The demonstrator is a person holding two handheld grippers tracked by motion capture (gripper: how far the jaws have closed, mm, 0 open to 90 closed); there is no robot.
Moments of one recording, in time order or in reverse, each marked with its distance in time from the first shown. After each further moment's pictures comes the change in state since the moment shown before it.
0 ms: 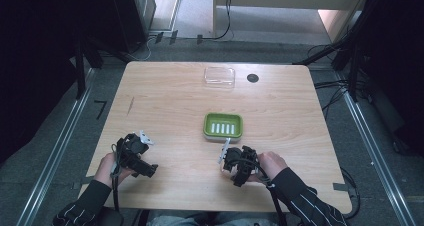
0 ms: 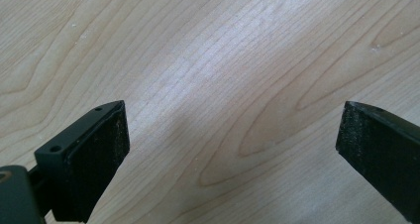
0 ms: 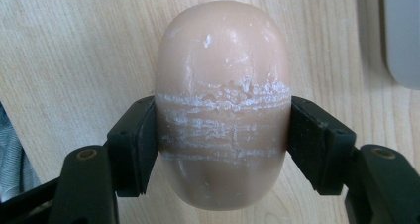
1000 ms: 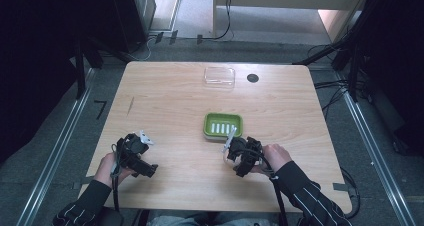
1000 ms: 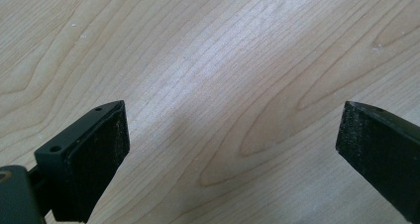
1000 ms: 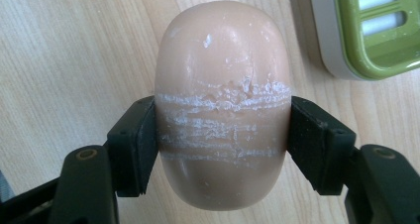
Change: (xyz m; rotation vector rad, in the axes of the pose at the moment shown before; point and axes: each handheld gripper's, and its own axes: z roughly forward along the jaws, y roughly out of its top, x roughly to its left) left arm 0.000 0.000 0.000 0.002 -0.001 -0.001; right arm -0.023 -0.002 -0.013 -0.035 -0.040 0.043
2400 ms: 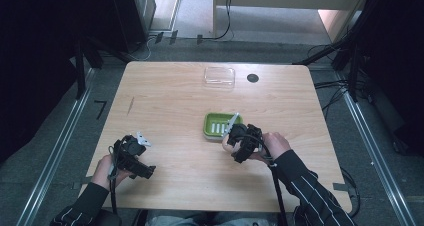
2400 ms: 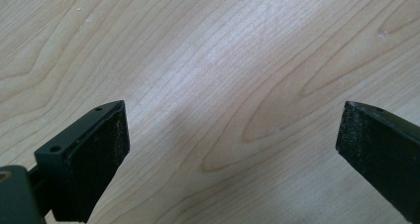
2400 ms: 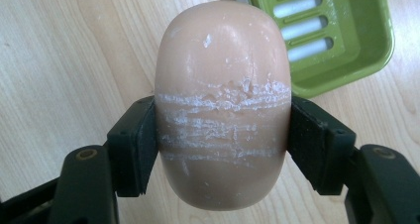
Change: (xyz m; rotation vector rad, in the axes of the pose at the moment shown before) left arm 0.001 -0.008 -0.003 0.002 0.011 -0.016; right arm -0.027 0.013 -0.013 -0.049 -0.037 0.055
